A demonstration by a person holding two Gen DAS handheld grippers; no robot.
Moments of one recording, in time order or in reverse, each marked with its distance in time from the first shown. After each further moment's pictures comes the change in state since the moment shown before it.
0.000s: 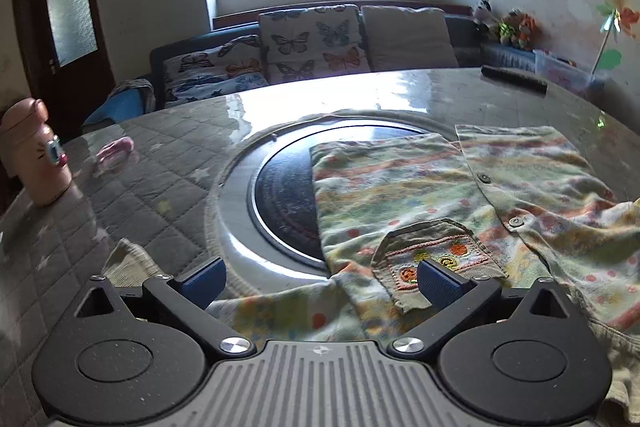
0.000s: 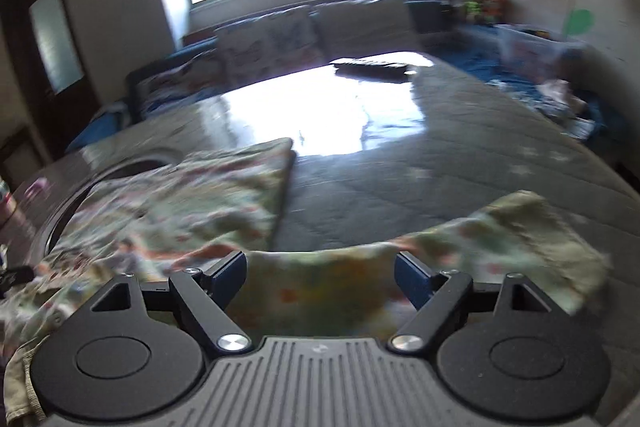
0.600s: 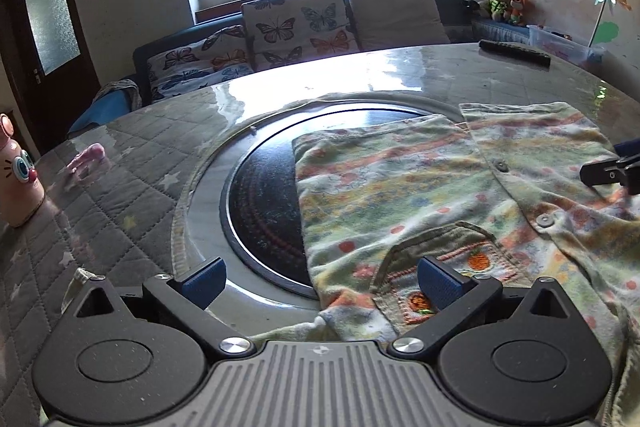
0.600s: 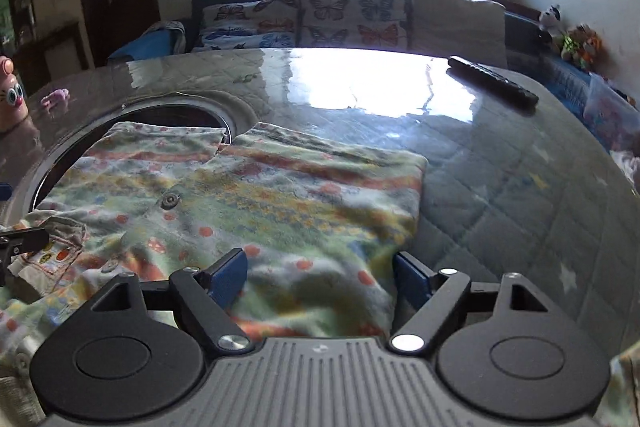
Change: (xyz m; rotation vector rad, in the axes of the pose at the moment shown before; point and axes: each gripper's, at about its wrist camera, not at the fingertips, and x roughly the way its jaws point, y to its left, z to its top) left arm 0.045 -0.005 0.007 0.051 0.038 0.021; right arm 0.099 0.078 0.039 -0.296 0.107 0.057
